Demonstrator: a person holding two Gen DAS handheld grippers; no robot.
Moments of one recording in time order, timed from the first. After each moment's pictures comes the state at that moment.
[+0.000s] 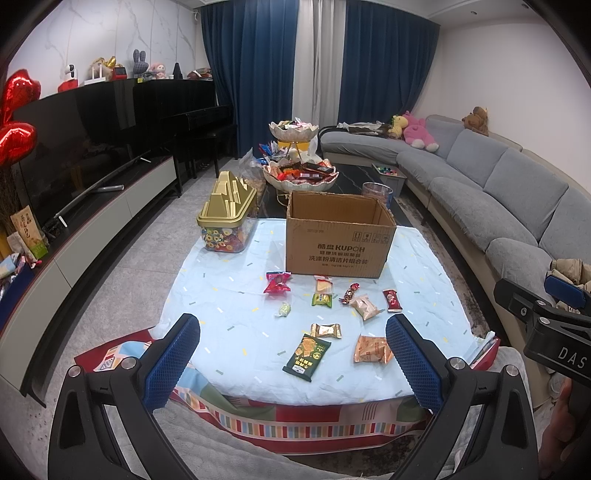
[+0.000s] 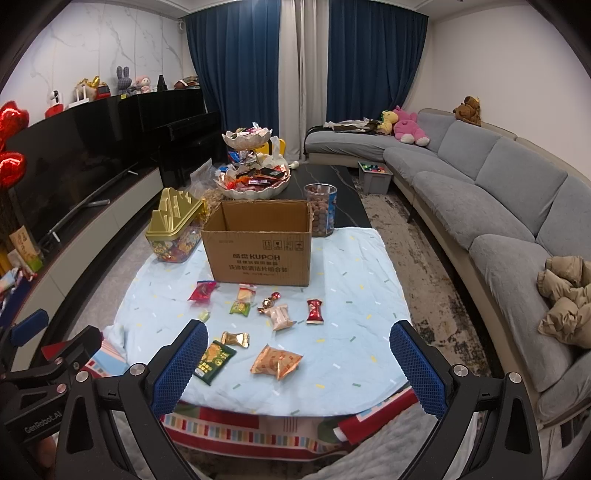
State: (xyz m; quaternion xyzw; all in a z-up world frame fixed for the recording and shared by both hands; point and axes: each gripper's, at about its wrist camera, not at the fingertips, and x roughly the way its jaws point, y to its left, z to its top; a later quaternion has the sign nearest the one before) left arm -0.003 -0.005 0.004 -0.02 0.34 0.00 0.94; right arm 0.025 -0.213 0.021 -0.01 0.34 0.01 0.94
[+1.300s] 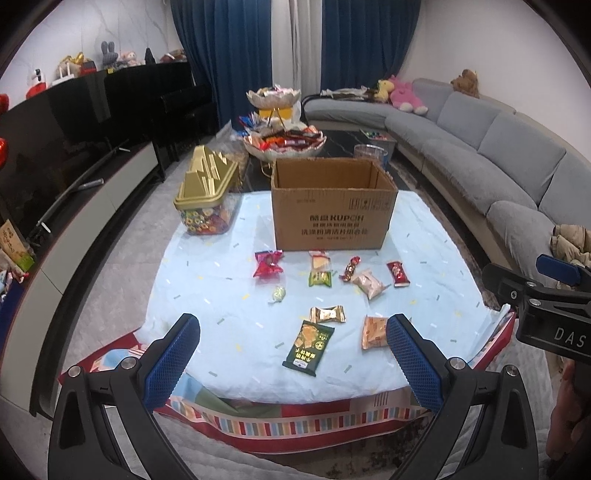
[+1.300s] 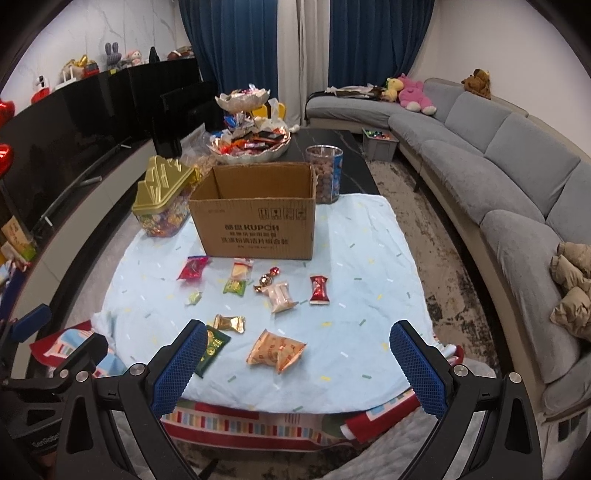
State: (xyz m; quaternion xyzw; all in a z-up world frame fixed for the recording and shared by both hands) left arm 0.050 -0.010 -0.027 0.02 0.39 -0.03 0.92; right arm 0.078 -0.209 -0.019 -0.01 0.41 0.01 0.91
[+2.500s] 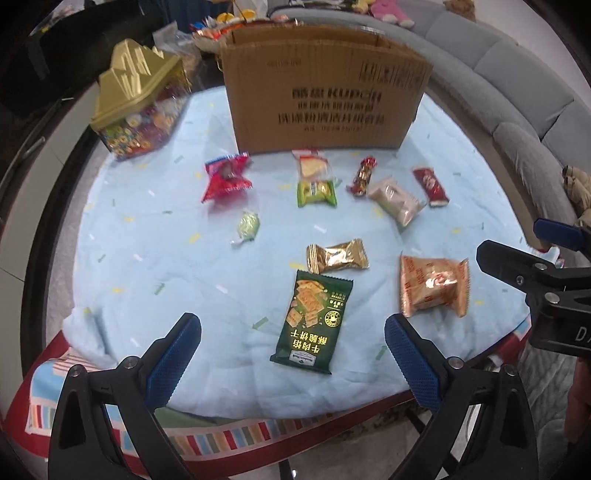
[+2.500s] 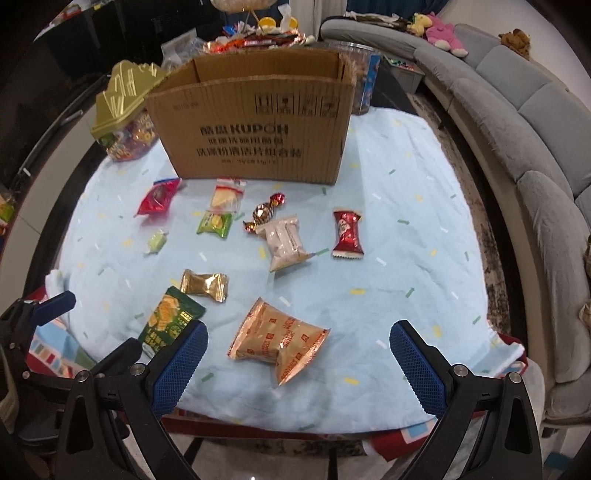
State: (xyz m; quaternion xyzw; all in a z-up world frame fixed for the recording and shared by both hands) left arm 0.157 -0.018 -0.176 0.05 0.55 -0.09 0.83; right arm 0.175 -0.190 -0.151 -0.03 0.55 0.03 0.83
